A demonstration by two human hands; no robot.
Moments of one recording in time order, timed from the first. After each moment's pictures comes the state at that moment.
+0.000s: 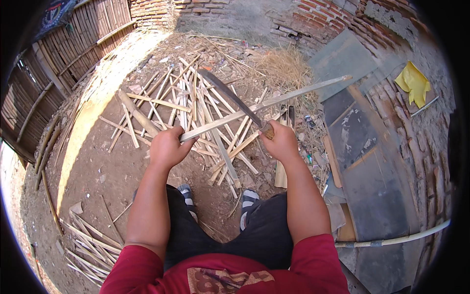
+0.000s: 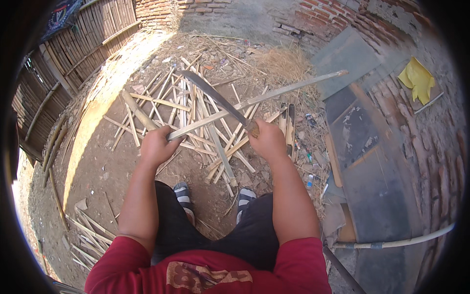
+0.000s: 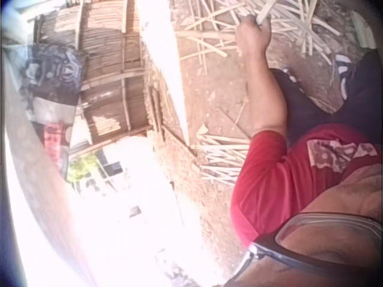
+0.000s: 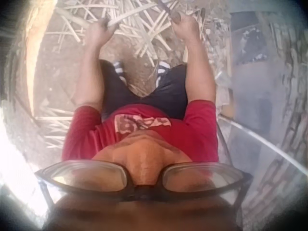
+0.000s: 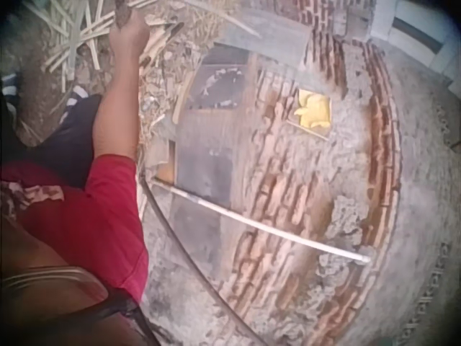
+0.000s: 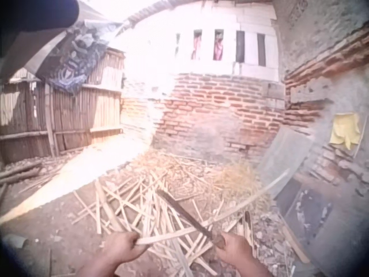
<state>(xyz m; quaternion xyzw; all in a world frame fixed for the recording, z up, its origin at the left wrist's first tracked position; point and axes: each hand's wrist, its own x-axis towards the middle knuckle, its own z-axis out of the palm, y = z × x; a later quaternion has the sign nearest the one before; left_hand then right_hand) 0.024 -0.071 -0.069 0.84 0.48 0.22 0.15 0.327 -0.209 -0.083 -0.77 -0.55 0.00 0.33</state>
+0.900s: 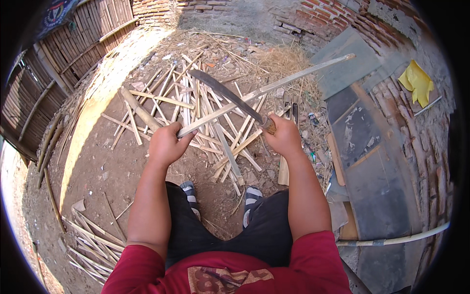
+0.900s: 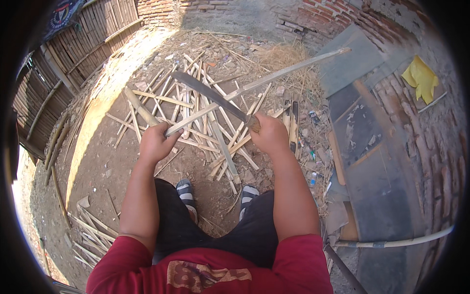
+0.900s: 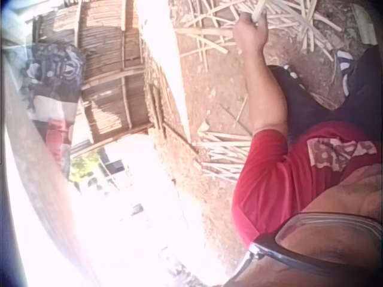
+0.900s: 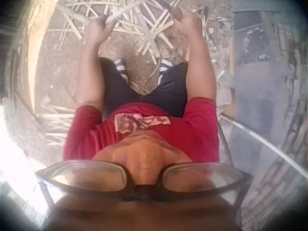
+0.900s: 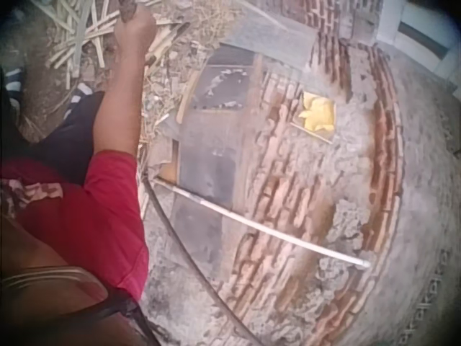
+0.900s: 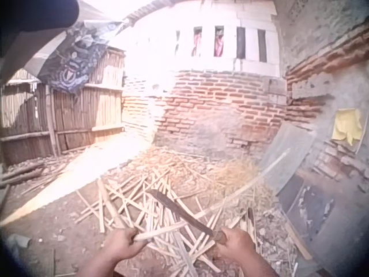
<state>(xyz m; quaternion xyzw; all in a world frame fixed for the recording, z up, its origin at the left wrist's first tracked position) 0.014 -0.065 -0.072 0.83 0.46 0.25 0.17 0.328 -0.207 -0.075 -0.75 -0.58 -0.03 0.32</state>
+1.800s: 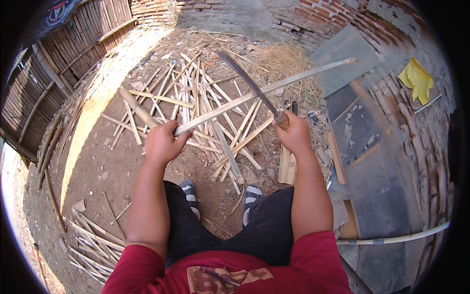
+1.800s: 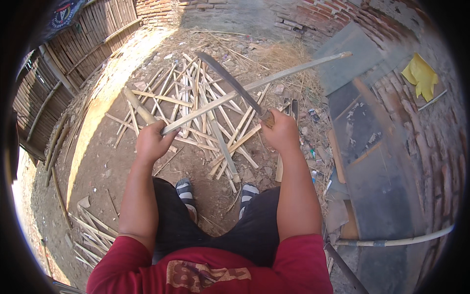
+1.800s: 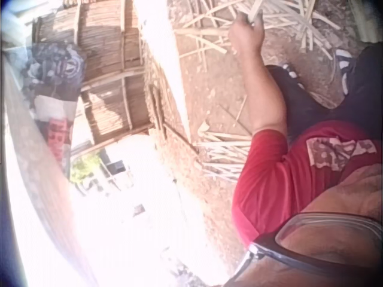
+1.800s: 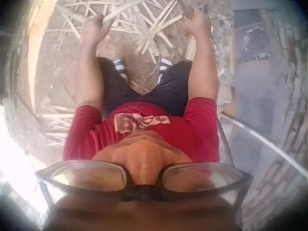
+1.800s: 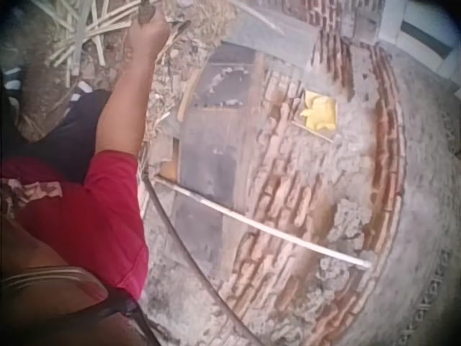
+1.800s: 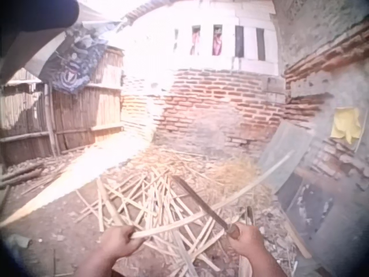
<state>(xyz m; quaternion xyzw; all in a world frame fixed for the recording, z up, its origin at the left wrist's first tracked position) 0.015 -0.067 -0.068 0.83 0.48 0.24 0.13 0.354 -0.224 -0.065 -0.79 -0.51 0.00 0.33</state>
